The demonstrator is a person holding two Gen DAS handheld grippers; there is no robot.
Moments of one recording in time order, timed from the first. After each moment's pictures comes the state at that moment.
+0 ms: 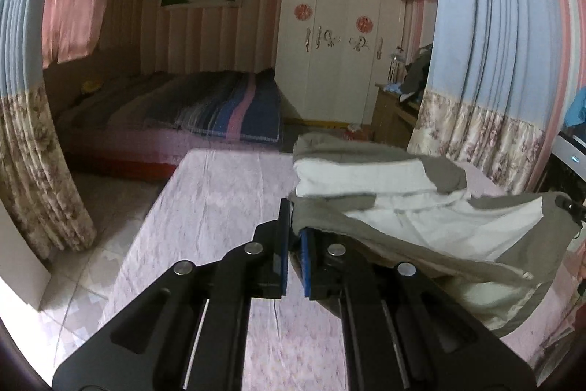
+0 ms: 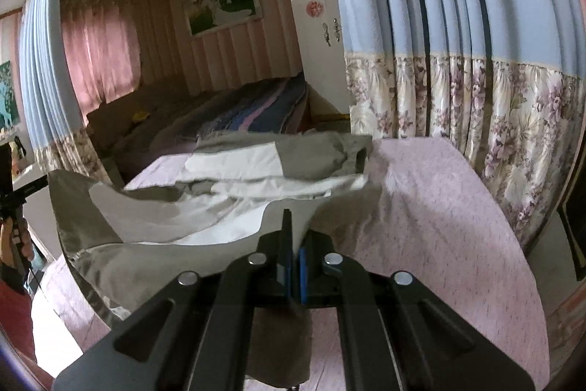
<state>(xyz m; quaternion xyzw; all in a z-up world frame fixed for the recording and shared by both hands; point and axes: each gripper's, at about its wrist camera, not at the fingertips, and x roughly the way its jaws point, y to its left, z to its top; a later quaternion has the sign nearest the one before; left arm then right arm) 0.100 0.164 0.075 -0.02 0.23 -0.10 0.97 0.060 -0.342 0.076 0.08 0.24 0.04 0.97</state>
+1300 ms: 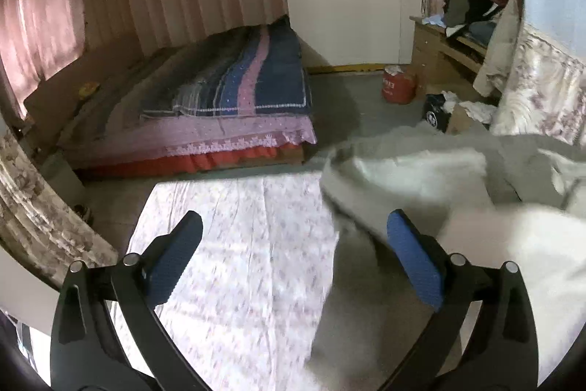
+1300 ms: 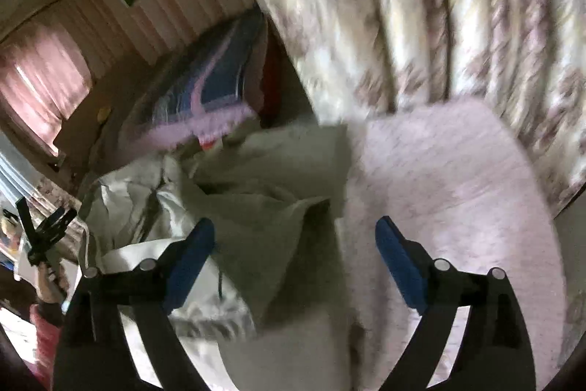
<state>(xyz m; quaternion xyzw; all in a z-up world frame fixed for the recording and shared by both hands) 0.433 0.088 0.011 0.08 0.35 -0.05 0.93 0.354 -0.455 0.033 0.18 0.39 0.02 0.90</state>
